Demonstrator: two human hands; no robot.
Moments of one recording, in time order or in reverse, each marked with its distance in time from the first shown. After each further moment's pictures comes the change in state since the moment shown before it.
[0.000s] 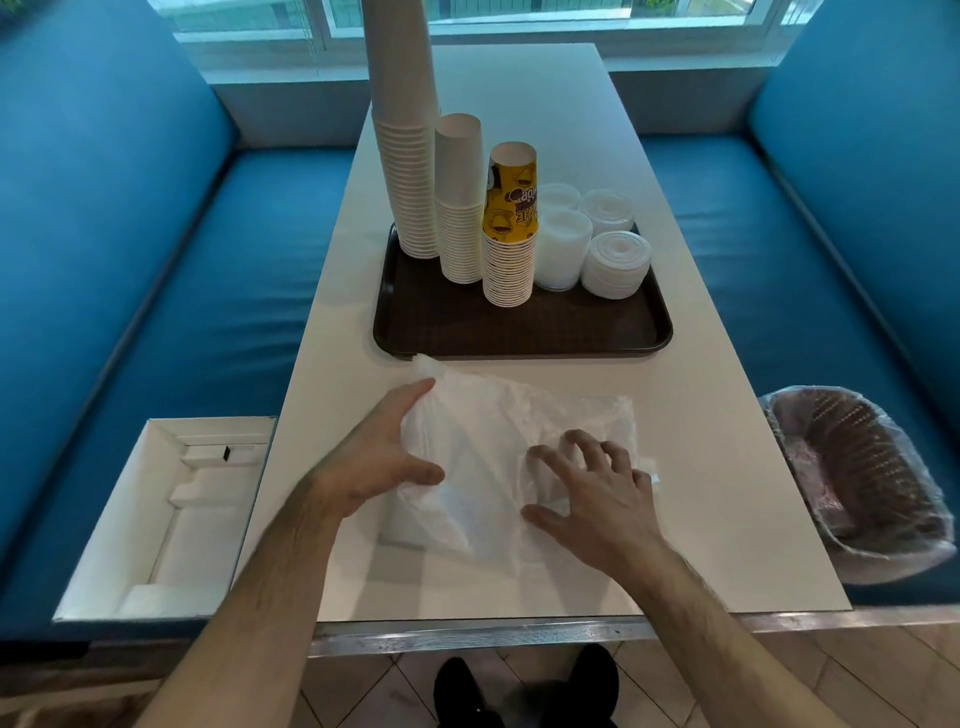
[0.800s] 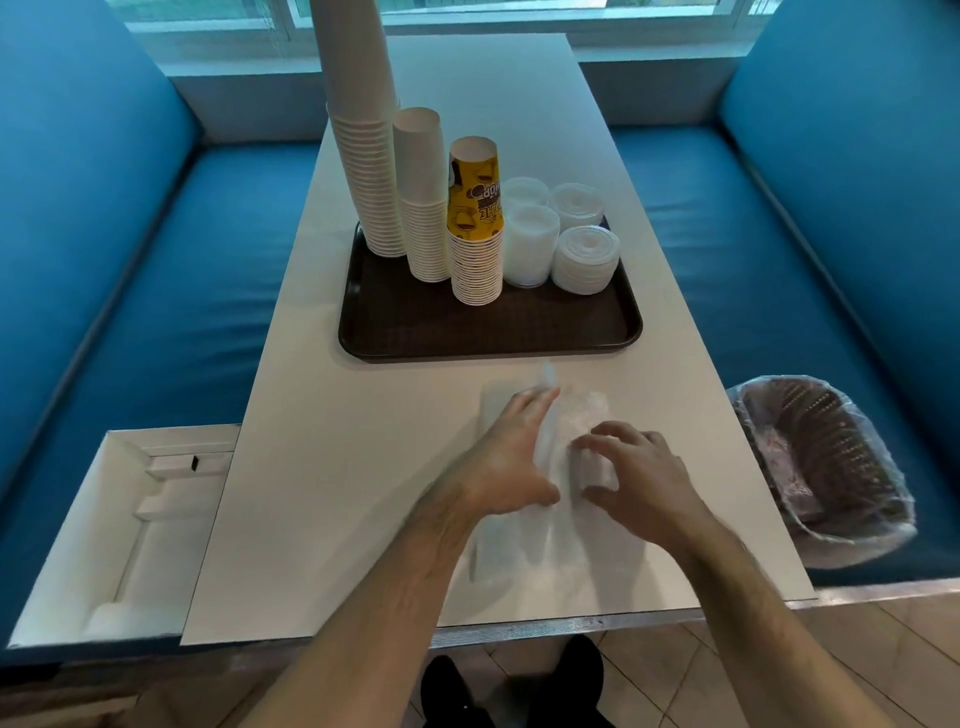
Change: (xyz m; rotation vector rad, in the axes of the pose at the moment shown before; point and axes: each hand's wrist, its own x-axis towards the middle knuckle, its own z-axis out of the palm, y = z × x) left_hand 0.025 0.057 0.115 0.326 -0.214 0.222; right_hand 0.007 0.065 -0.030 0.045 0.021 0.056
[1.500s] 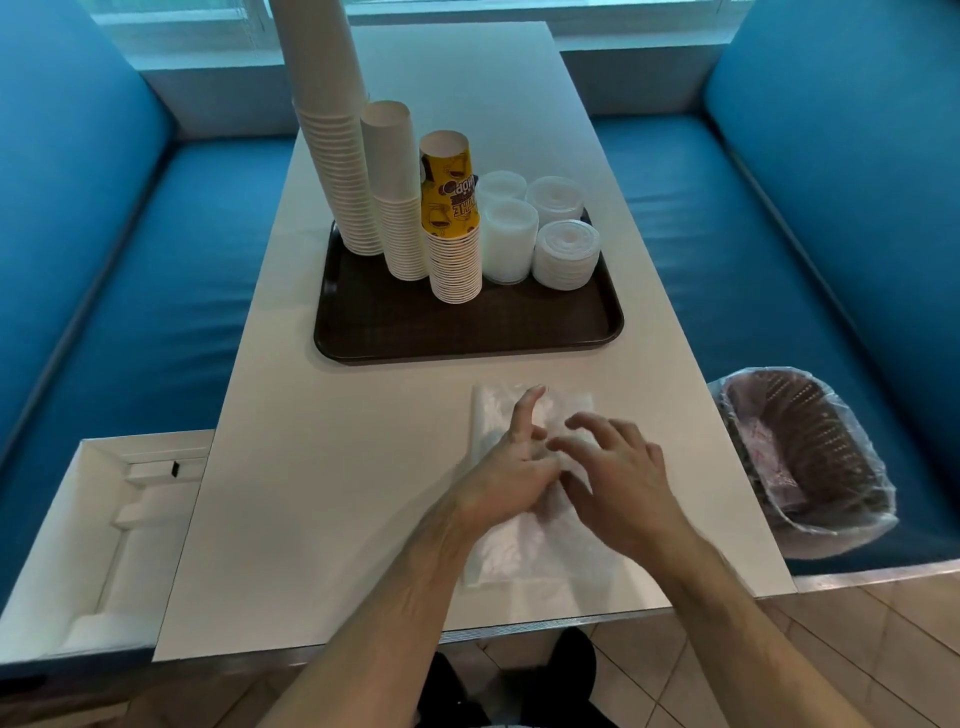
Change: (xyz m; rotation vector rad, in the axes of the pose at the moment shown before) left_hand 0.016 -0.003 0.031 -0.460 -0.007 -0.106; right_hand -0.009 -0.003 0.007 0.035 0.175 -0.116
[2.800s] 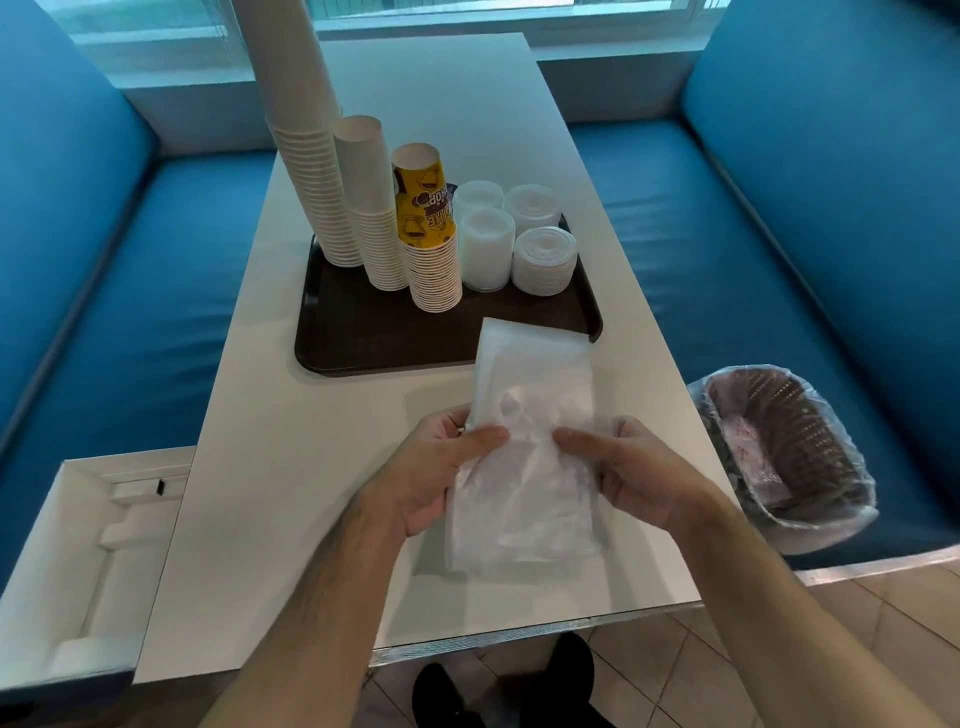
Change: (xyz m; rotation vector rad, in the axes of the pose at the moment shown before) left_hand -0.021 0.013 -0.039 -0.580 0.009 -0.016; right_hand 0.017 0.029 -0.031 1.606 -0.351 0.302
